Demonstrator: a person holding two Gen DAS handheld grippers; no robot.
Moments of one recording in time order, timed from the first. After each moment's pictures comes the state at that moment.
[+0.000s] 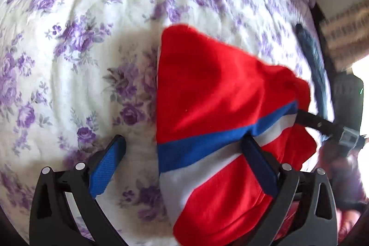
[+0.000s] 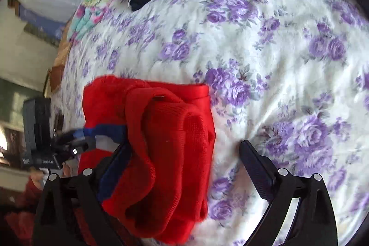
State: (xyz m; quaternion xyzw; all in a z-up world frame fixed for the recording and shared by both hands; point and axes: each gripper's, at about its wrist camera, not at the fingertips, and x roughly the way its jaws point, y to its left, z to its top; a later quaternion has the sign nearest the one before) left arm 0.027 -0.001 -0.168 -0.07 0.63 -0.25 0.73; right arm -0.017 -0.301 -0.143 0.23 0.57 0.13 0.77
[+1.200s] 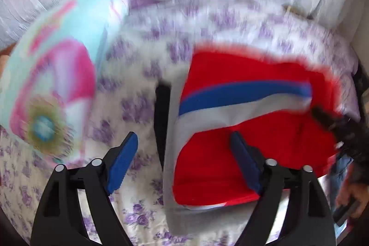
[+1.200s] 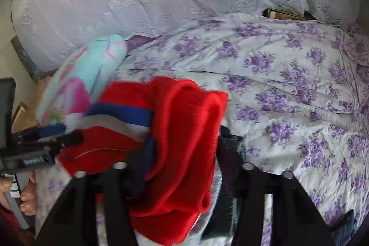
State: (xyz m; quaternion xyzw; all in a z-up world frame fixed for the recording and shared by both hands) left arm 0.363 -0.133 -0.046 0.04 0.52 -0.13 0.85; right arm 0.314 -0.379 -0.036 0.14 0.44 0.05 0.89
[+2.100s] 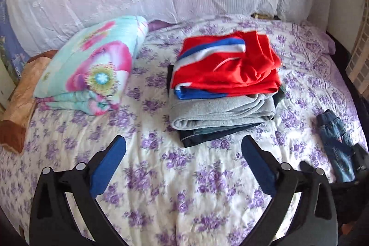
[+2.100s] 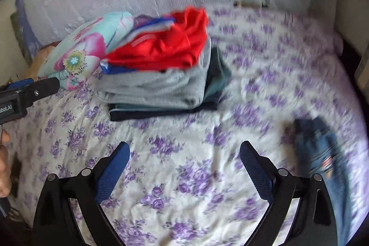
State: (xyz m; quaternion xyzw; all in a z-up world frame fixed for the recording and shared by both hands) left arm 0.140 -0.106 0.045 0.07 0.42 -0.09 0.90; right arm 0.074 -0.295 0.023 0.01 0.41 -0.03 0.91
